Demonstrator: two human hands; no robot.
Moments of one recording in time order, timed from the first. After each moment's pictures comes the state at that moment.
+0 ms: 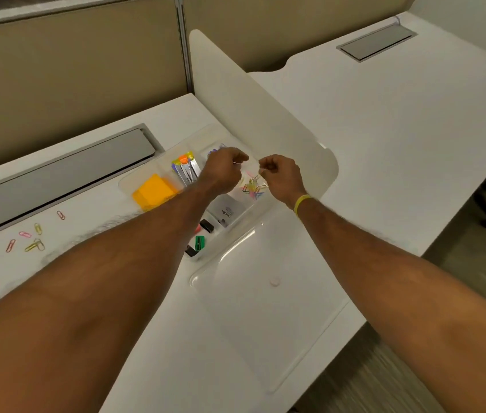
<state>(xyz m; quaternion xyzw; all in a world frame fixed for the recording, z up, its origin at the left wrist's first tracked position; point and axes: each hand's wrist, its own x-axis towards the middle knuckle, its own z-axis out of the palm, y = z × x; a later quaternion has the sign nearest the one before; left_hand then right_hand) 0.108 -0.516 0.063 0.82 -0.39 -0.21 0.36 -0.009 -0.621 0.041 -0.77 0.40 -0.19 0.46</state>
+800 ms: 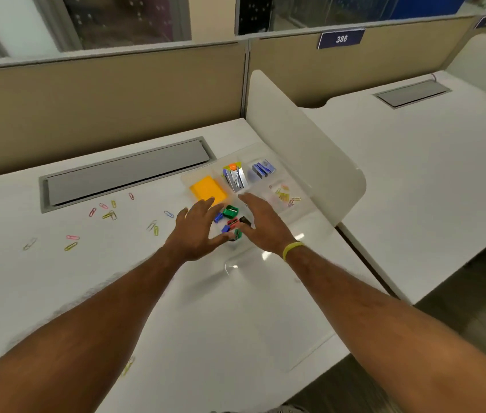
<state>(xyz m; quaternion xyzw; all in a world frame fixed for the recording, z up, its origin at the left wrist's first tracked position) 0.080 -0.306 0.033 0.88 -0.43 -0.12 0.15 -0.029 -0.475 0.047 -0.92 0.16 -0.06 0.34</state>
